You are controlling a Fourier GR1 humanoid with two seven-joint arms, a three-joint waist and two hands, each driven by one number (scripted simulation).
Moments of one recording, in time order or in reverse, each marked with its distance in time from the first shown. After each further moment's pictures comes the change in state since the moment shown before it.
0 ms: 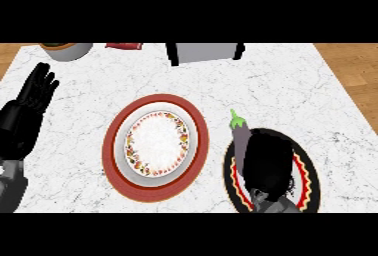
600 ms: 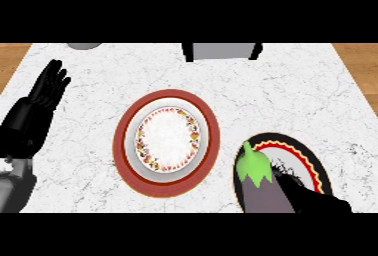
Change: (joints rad) left arm -0.025 -0.023 -0.032 -0.026 -0.014 -0.027 -0.004; right arm 0.270 0.004 0.195 -0.621 -0.083 -0.273 -0.091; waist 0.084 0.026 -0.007
